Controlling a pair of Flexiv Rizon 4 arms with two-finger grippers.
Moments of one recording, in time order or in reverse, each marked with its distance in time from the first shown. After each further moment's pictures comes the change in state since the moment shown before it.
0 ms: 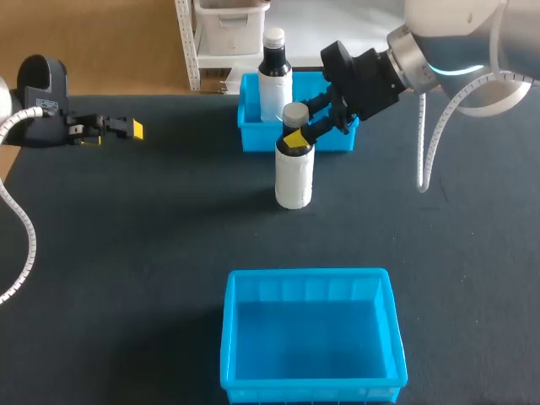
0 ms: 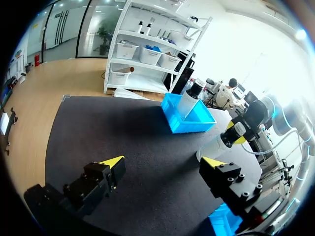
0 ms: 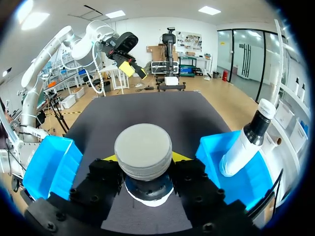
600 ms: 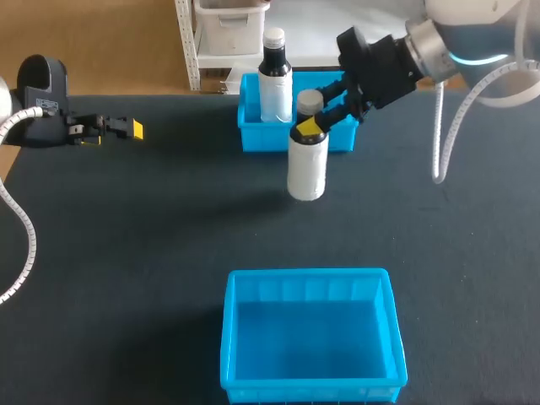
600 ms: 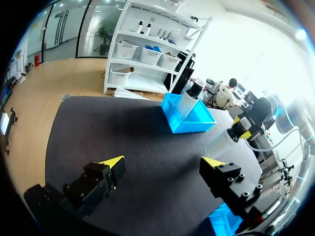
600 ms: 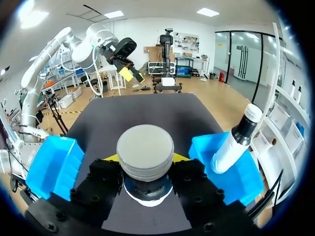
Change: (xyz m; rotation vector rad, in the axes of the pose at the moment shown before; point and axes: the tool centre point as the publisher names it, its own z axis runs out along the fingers) left arm 0.000 0.000 0.000 0.000 0.000 0.000; right arm -0.007 -0.001 -0.034 0.040 0.007 -0.007
